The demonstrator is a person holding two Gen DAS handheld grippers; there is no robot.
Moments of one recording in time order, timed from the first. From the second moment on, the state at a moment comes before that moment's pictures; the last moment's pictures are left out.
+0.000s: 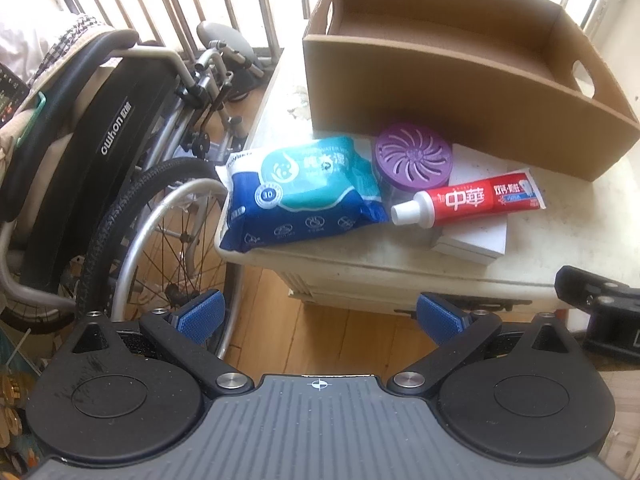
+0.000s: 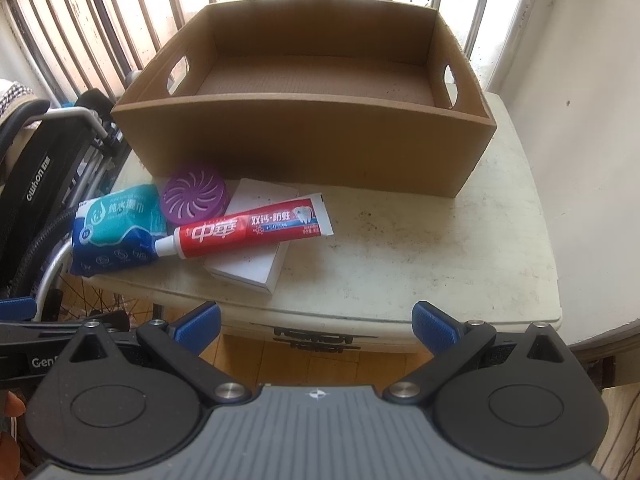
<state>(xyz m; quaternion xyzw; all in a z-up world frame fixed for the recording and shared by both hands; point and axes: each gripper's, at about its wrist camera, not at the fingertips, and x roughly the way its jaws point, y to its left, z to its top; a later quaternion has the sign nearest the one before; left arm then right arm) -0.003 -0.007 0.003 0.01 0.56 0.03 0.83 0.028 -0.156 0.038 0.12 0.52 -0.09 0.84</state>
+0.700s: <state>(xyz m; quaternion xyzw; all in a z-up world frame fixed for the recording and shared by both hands) 0.007 -0.012 0.008 -0.03 0.50 0.00 0.87 0.054 -0.171 0.038 0.15 0.50 -0.07 0.85</state>
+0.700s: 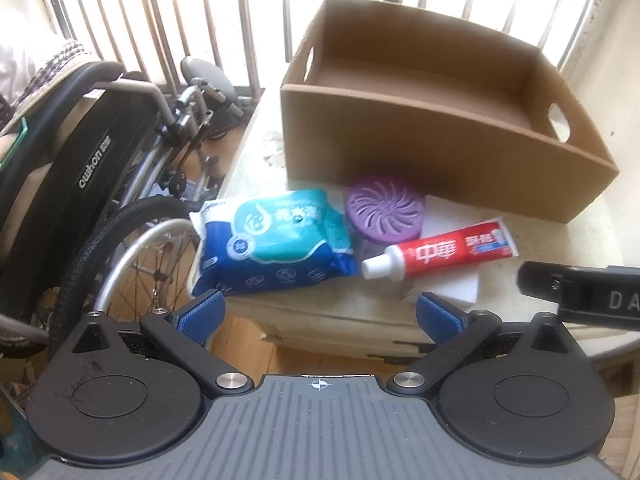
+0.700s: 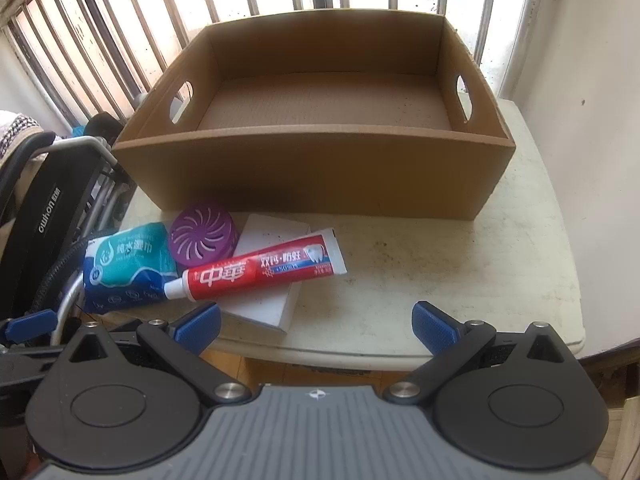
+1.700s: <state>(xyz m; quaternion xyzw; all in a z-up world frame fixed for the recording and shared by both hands) 0.050 -0.087 -0.018 0.03 0.50 -0.04 0.86 0.116 -0.239 -0.003 0.26 0.53 0.03 0.81</state>
